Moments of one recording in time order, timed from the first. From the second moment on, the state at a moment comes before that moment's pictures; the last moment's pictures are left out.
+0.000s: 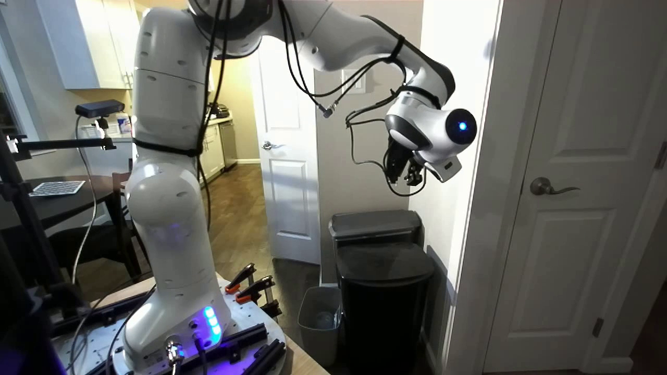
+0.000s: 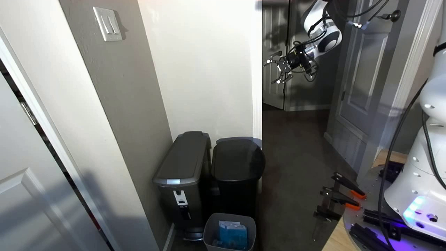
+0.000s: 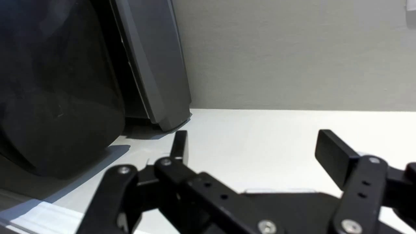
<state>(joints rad) -0.29 0.26 -0.30 -2.01 1.37 1.93 -0.43</state>
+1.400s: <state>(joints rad) -0.35 0.56 -0.25 -1.81 1.58 1.87 -0.31</state>
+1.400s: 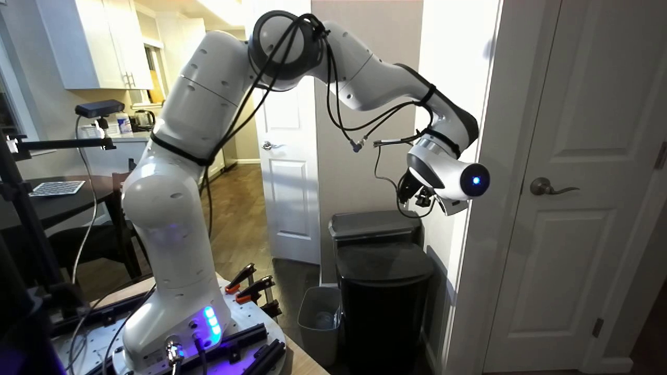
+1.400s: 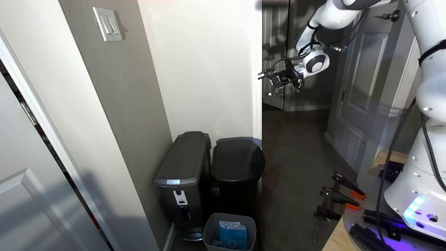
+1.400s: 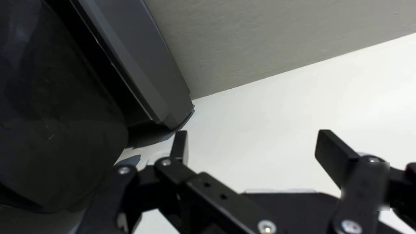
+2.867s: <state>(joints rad) -0.38 0.67 -0.29 -1.84 1.56 1.87 -0.45</state>
